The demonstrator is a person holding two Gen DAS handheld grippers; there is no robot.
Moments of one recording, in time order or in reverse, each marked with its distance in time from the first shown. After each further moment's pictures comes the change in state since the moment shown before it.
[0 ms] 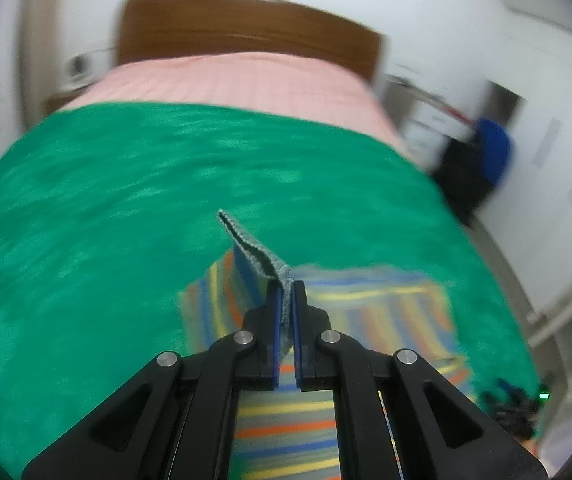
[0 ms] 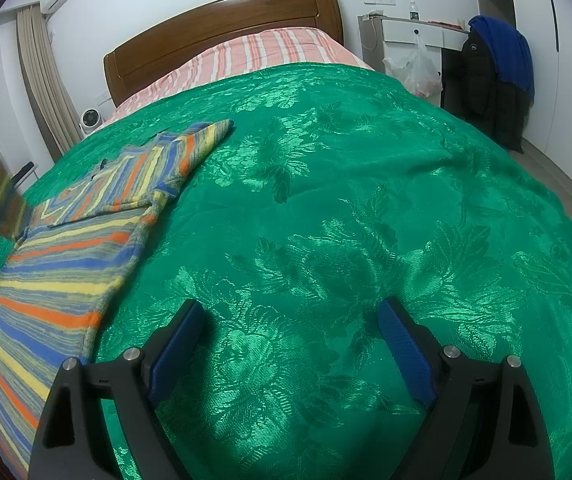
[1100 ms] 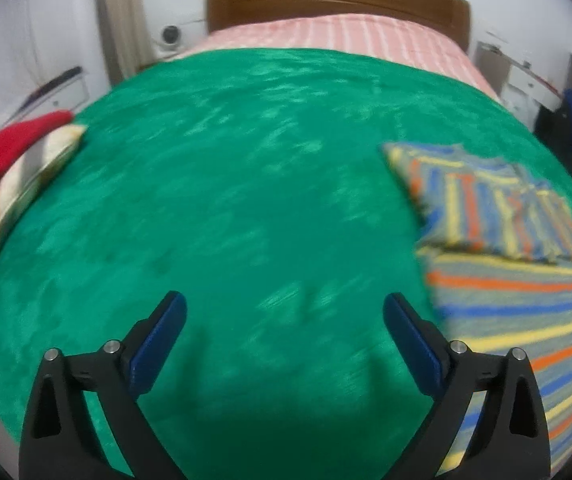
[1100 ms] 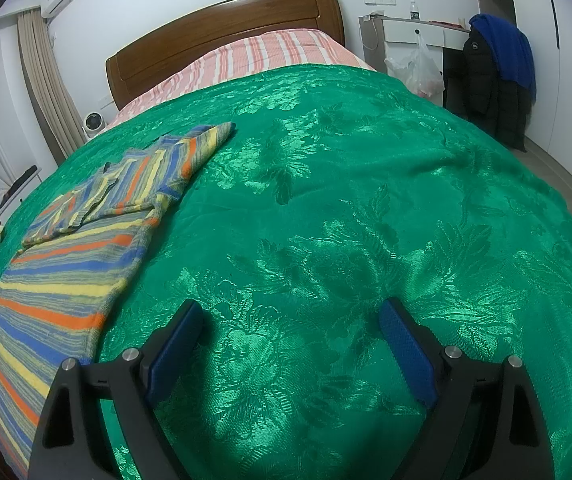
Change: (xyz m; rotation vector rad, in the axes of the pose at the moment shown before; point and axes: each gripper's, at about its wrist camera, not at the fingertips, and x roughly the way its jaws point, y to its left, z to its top) left arm -0.016 0.134 -0.192 -0.102 0.061 0.452; right arm 0.001 0.000 -0.001 0.008 -0.011 0.013
